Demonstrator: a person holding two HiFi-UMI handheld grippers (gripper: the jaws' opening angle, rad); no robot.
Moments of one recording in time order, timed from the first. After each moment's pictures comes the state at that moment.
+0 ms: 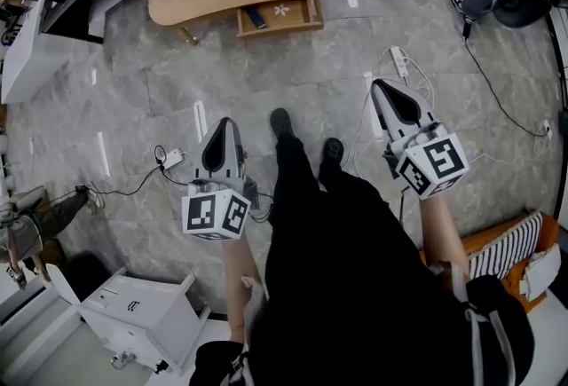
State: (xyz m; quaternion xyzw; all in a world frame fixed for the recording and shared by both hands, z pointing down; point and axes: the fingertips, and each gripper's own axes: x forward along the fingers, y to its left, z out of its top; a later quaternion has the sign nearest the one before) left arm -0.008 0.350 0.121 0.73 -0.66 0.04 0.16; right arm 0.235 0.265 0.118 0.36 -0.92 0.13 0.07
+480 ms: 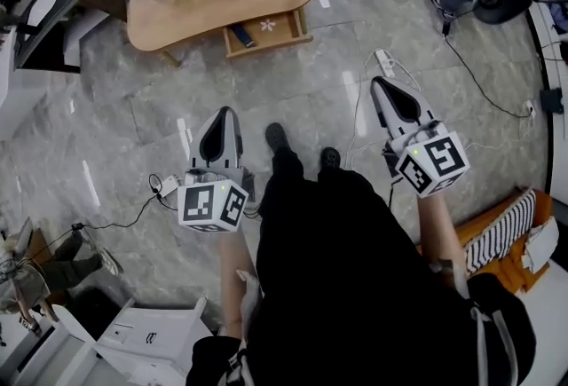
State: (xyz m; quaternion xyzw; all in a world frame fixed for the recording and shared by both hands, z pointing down) left arm -0.066 0.252 0.124 0.79 -0.59 0.02 0.16; right arm 0.179 0.208 0.104 0.42 -0.89 0.12 0.09
